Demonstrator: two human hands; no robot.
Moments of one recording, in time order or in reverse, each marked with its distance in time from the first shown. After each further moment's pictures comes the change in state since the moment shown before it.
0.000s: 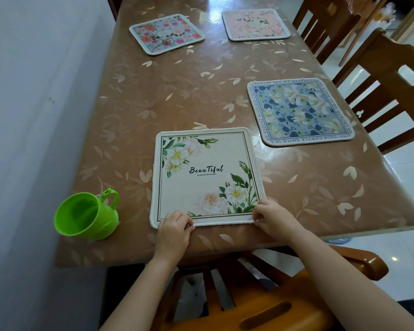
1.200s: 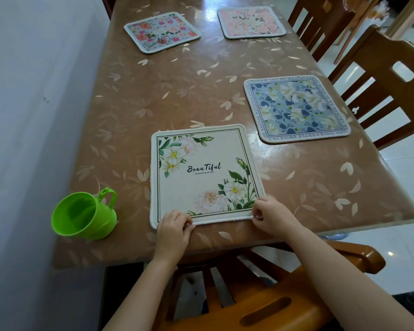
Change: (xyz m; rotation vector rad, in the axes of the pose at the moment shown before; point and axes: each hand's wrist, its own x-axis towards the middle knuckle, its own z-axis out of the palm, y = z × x) left_hand -0.001 -0.006 0.010 -0.034 0.027 -0.002; right_hand -0.002 -0.001 0.004 -0.006 0.071 0.036
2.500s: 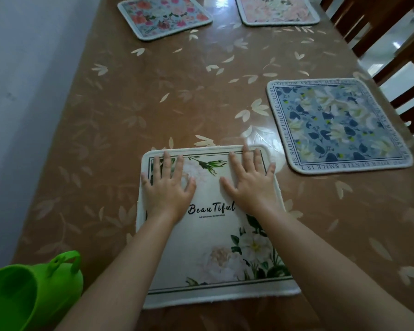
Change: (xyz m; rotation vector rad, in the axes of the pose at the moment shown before) left_hand 0.205 -0.051 0.029 0.416 -0.021 -0.175; right_hand 0.208 -0.013 0.008 -0.219 0.180 0.087
